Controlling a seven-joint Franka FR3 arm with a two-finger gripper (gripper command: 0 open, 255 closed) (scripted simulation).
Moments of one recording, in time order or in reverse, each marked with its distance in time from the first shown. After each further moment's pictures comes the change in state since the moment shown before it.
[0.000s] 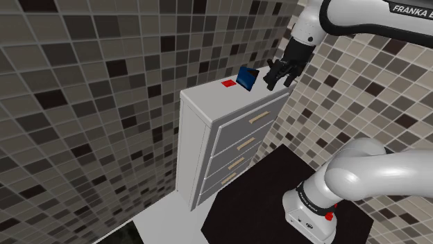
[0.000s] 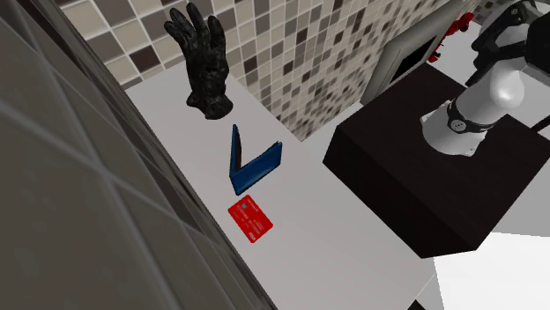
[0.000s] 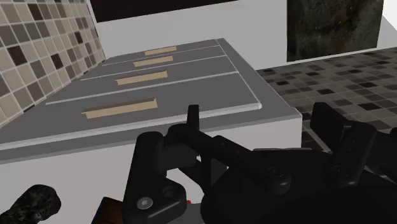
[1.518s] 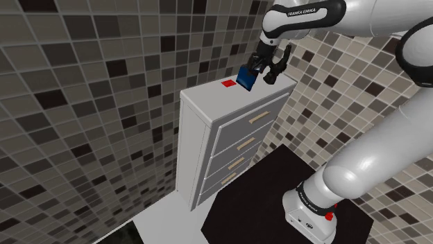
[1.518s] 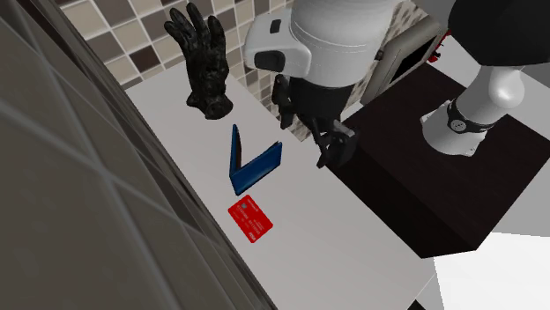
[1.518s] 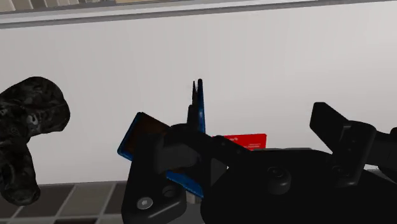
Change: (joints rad) arm -0.057 0.702 -0.208 0.373 -0.032 0.373 -0.359
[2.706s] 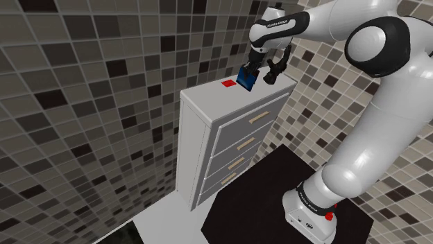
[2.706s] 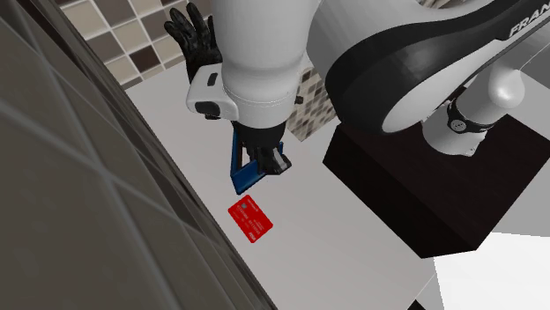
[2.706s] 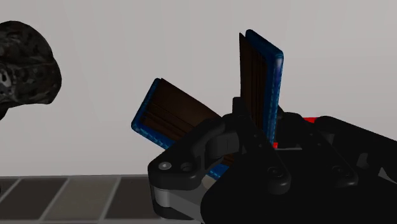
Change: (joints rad) arm -0.036 0.266 -0.021 0.165 0.066 0.109 -0.114
